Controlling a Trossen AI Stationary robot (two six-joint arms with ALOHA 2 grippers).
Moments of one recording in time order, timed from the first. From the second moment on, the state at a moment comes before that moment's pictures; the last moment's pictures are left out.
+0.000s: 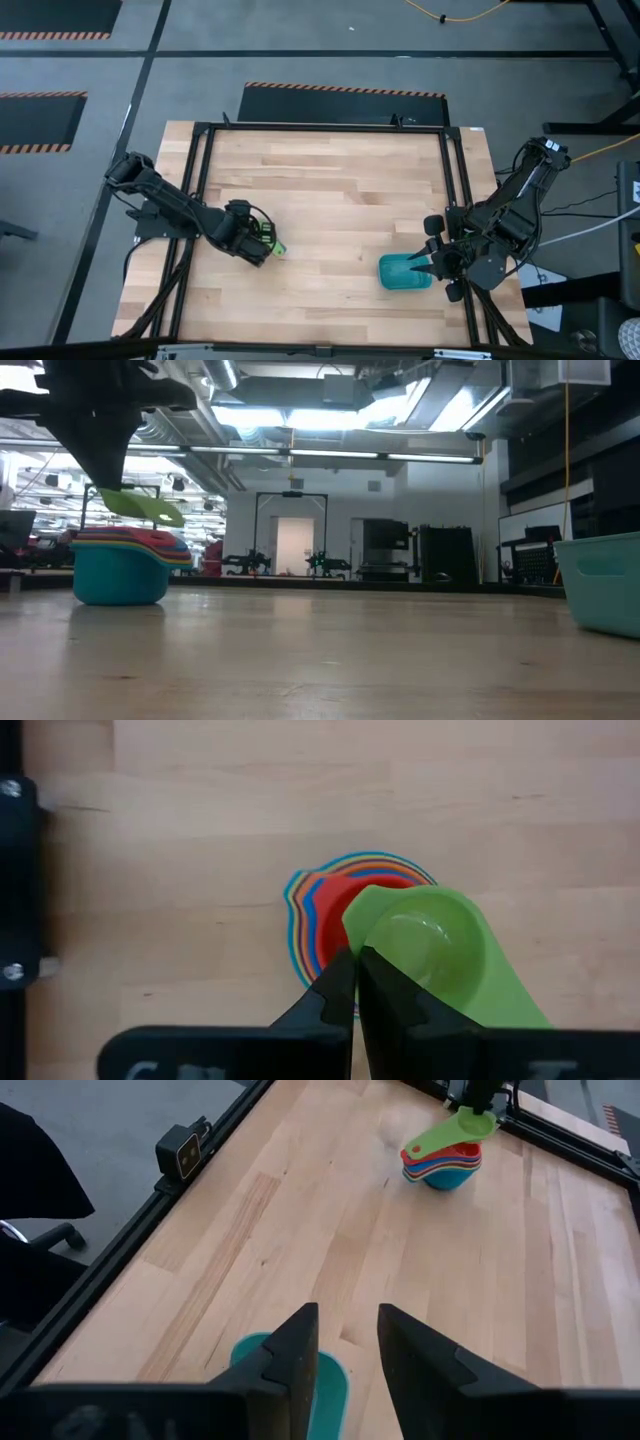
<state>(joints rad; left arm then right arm) -0.46 1.49 1.10 -1.24 -0.40 -2.03 0.92 1.08 1.04 -0.80 0.58 0.26</state>
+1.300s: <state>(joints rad) -0.45 1.53 1.10 -1.25 -0.37 -2.01 0.92 1.08 1.04 -0.80 0.58 0.25</state>
